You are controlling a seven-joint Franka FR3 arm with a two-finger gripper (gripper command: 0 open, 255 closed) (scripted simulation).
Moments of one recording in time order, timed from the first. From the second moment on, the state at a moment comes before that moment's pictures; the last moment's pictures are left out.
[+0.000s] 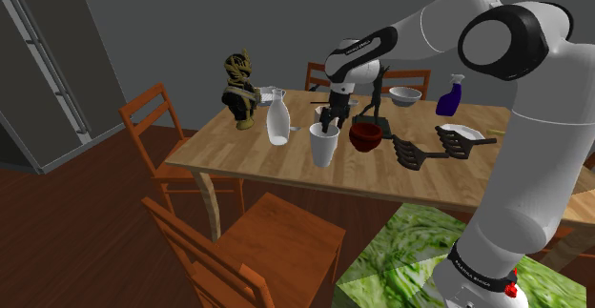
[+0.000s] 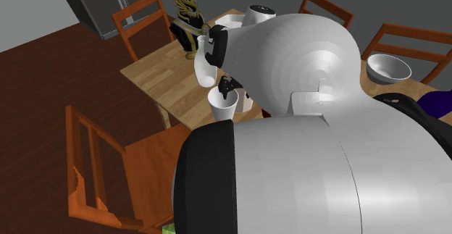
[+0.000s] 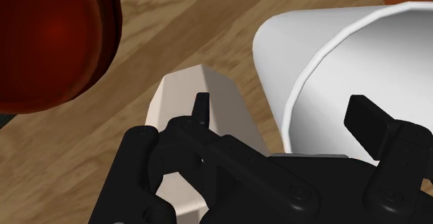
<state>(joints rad) -0.04 0.17 -0.22 -1.99 0.23 2.13 -0.33</state>
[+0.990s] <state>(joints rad) -0.04 0.16 -0.22 -1.98 0.22 2.09 -0.32</state>
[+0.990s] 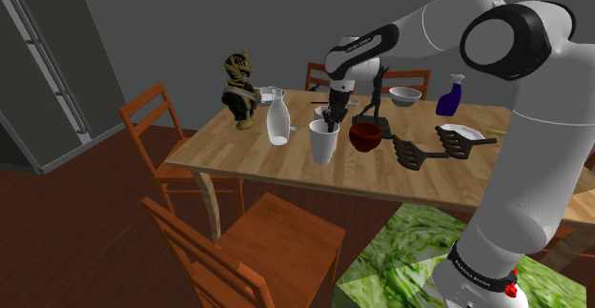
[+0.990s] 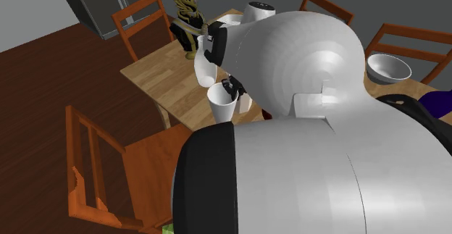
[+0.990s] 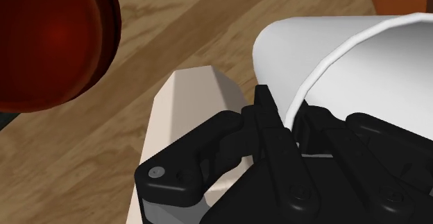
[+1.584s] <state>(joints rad) -0.04 0.11 -0.22 -1.91 0.20 1.99 -0.29</state>
